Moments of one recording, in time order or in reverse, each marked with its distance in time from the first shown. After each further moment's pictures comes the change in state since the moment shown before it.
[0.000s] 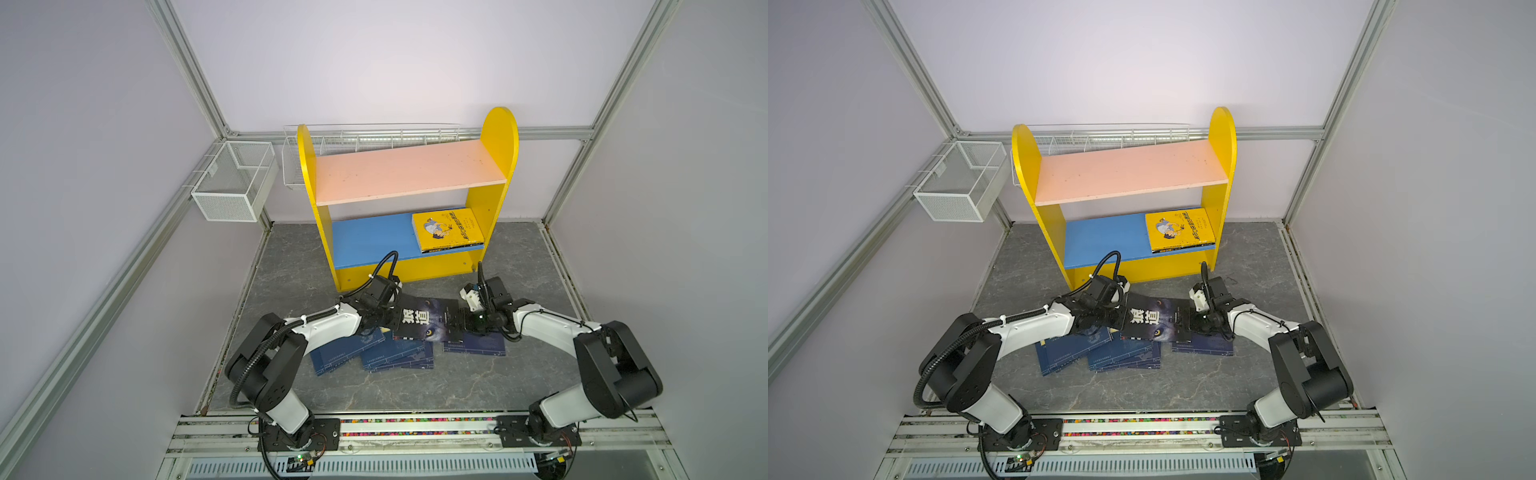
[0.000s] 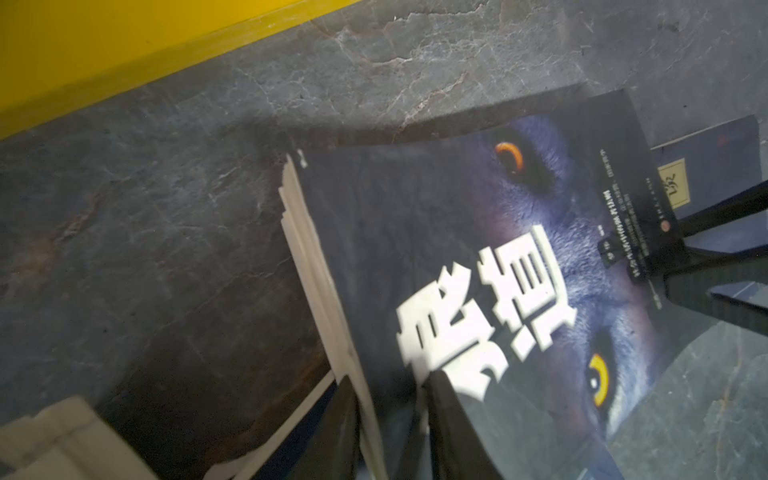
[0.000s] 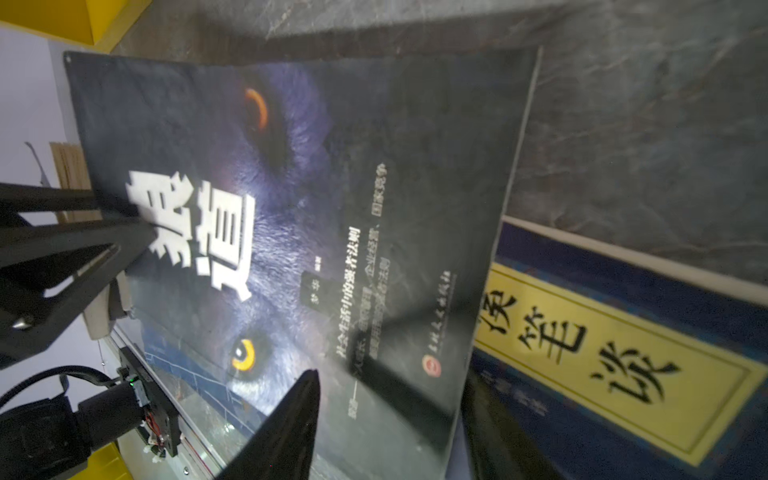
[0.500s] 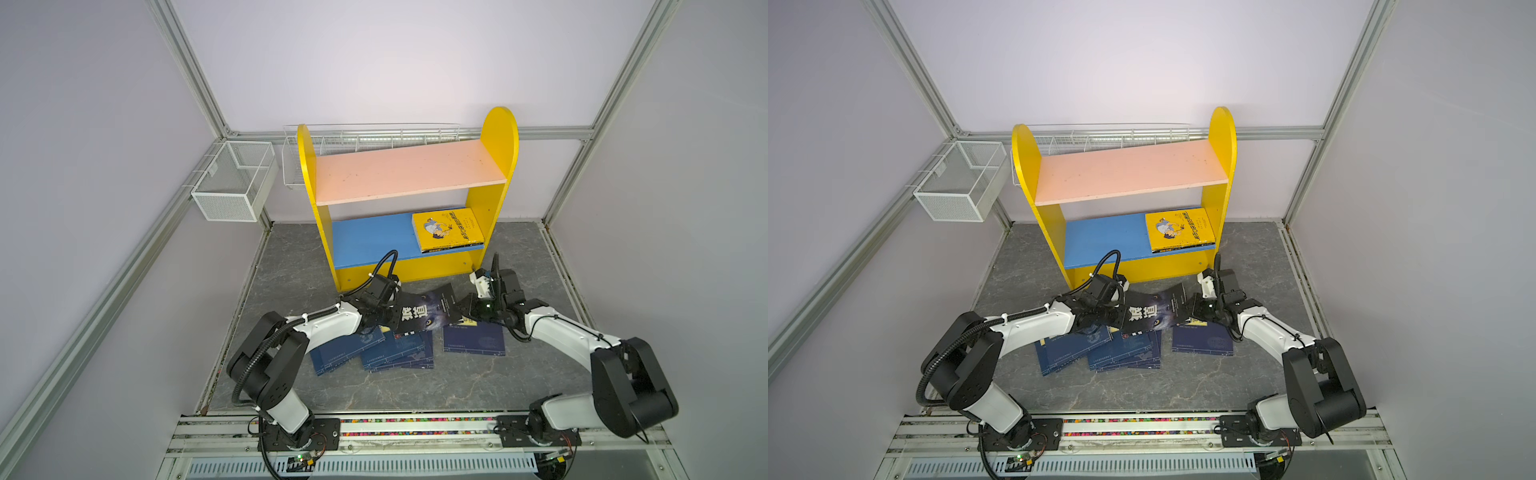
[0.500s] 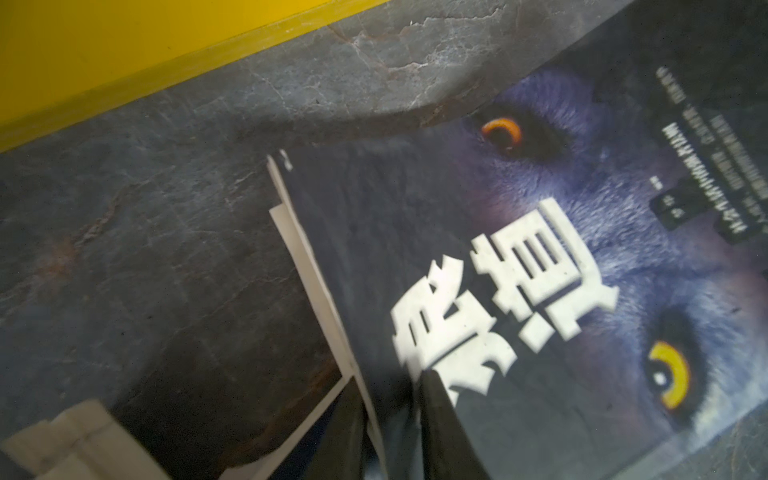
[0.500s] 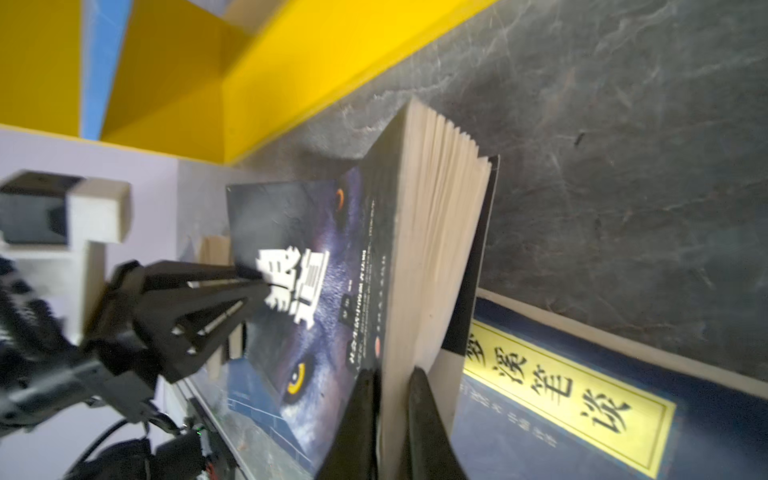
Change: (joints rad) left arm 0.008 0.010 0.008 -0.002 -0.003 0.000; right arm -0.047 -0.121 -0.009 0.161 -0.031 0.119
